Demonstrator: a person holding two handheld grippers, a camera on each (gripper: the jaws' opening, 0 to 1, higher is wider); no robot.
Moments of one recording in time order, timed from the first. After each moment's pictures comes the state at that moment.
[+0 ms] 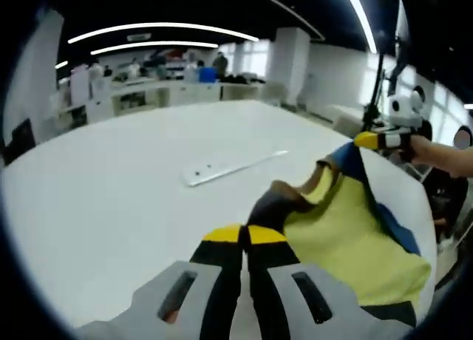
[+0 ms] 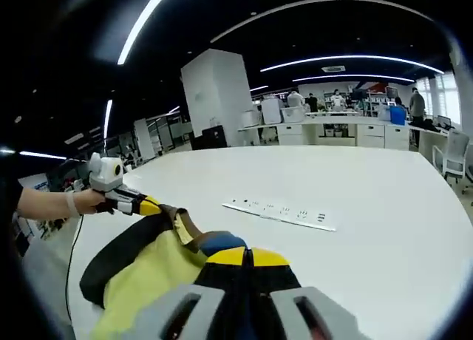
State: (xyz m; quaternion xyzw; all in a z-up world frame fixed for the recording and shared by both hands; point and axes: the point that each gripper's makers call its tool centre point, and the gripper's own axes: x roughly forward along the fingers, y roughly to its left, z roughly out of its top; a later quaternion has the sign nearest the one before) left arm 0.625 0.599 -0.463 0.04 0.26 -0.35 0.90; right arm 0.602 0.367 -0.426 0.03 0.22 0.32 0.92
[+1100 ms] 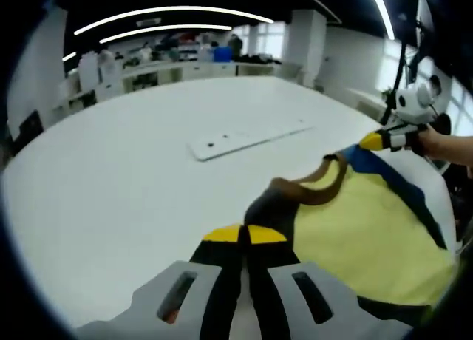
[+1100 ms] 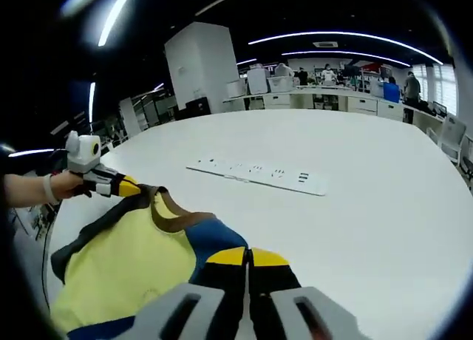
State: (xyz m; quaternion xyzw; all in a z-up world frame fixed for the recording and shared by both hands) left arm 0.652 0.599 -0.516 0.06 0.31 -0.30 0.90; right arm 0.642 0.352 -0.512 0.00 0.30 0.28 0.91
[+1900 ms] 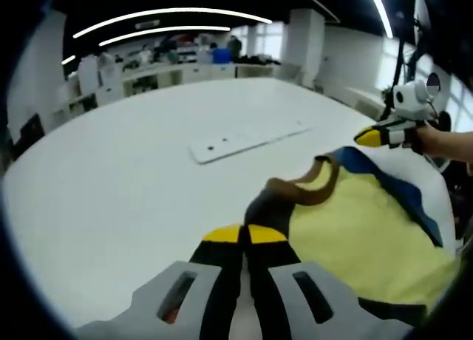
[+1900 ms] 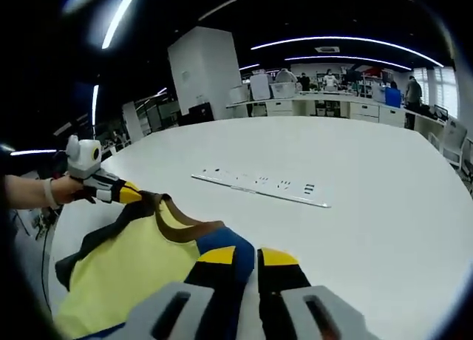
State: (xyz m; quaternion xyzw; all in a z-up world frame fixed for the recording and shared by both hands) left arm 0.644 0.603 -0.499 0.06 0.30 -0.30 0.90; right arm 0.640 0.360 -0.486 0.01 0.28 0.29 0.92
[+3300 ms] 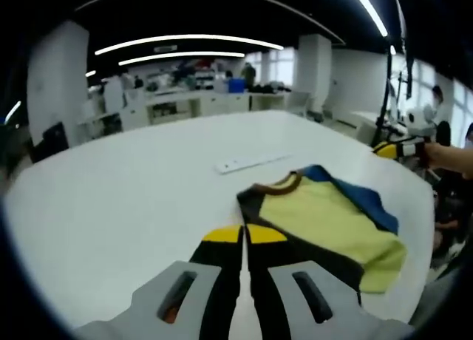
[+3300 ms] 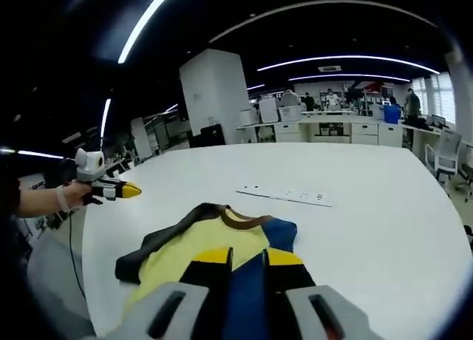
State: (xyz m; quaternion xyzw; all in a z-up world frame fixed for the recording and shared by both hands) left arm 0.511 0.674 -0.402 0.04 0.22 -0.26 0.94; right arm 0.488 0.354 -0.399 0.03 0.22 0.30 0.93
